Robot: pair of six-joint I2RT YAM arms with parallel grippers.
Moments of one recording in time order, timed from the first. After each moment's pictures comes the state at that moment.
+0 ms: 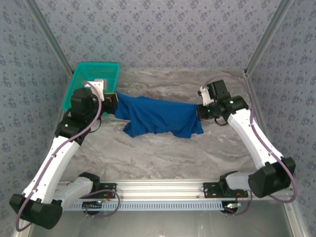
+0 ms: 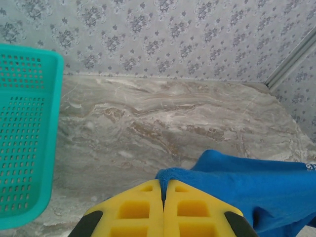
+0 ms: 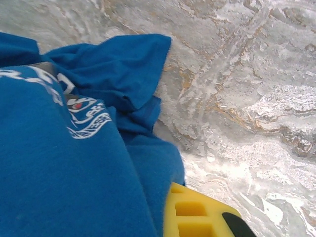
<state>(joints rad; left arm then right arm) -0.33 0.97 1.06 -0.46 0.10 -0.31 0.32 1.34 1.29 -0.99 -0.10 0.09</state>
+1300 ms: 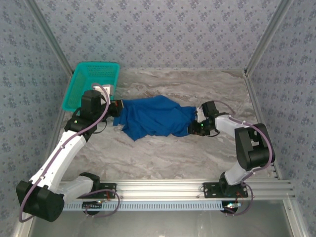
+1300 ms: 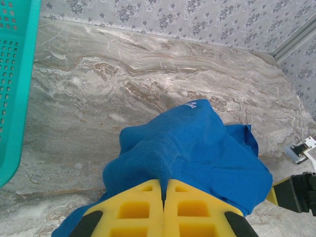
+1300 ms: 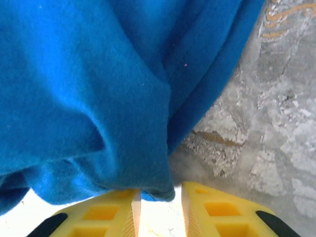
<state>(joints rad) -0.33 1.05 0.97 -0.42 0.17 -0.37 0.22 1.61 0.82 -0.42 -0.40 0.26</state>
